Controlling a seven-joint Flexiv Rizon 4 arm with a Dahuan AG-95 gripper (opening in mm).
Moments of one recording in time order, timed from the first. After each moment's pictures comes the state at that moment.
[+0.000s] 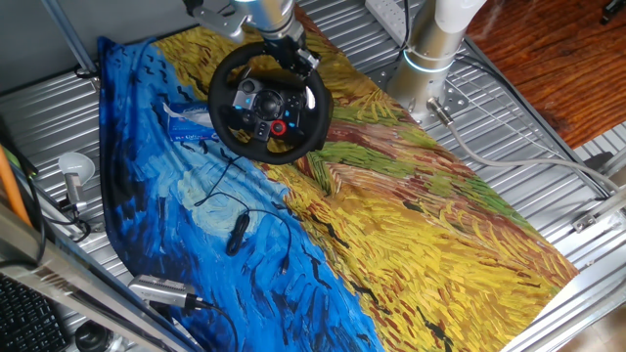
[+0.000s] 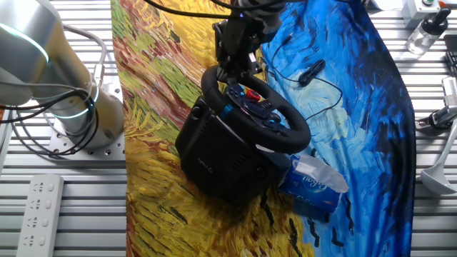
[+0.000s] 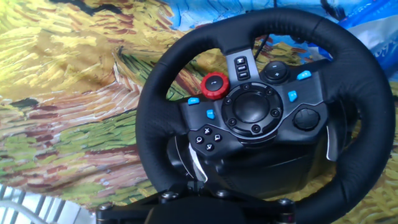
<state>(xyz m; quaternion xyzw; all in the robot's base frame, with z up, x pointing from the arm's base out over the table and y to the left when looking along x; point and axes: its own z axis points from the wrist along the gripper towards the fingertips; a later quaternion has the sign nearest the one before) 0.350 -0.009 0.255 0.24 -0.96 0.01 0.15</state>
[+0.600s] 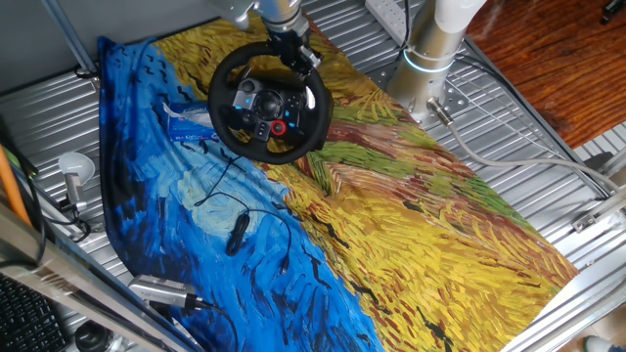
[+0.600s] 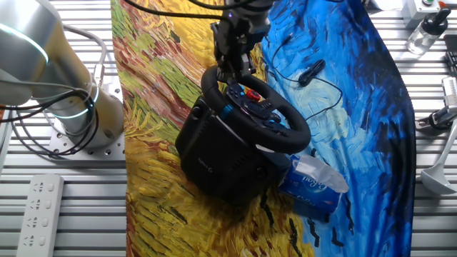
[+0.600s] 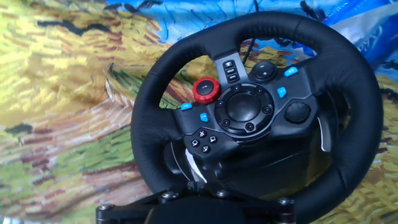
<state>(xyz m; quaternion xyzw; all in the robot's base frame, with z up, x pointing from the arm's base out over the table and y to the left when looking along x) 0.350 -0.009 0.254 0.19 -0.98 0.01 0.10</state>
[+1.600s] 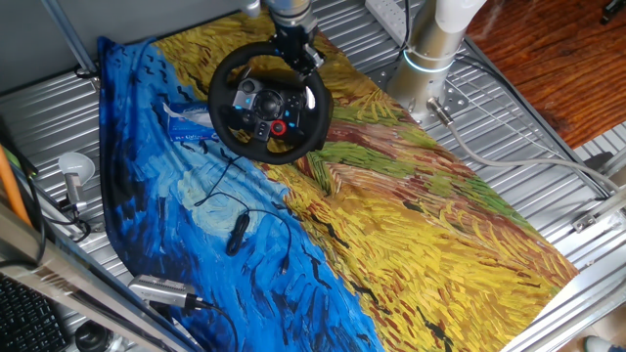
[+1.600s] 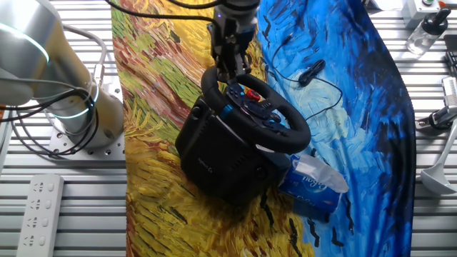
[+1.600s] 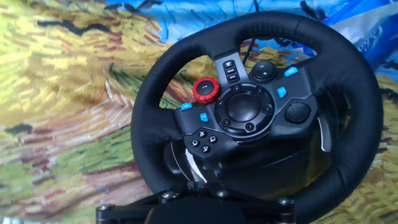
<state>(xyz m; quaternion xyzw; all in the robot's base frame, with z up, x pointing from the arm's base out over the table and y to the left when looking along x) 0.353 -0.008 0.254 0.19 -0.98 0.02 0.08</state>
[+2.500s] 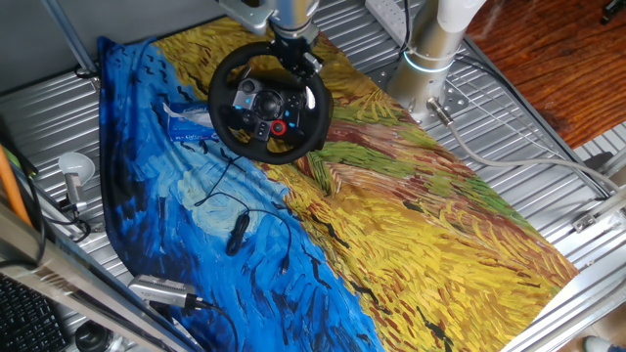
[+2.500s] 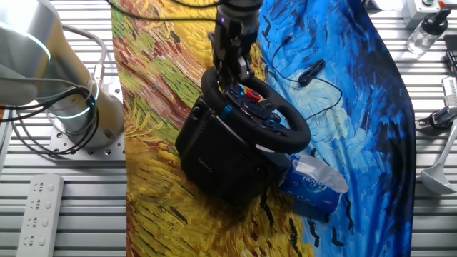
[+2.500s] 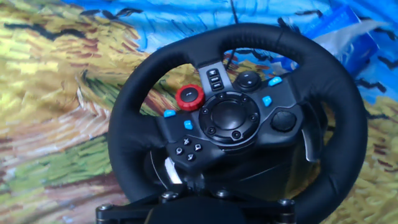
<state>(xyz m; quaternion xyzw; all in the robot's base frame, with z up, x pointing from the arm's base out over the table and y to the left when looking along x) 0.350 -0.021 0.237 0.25 -0.96 0.06 0.08</state>
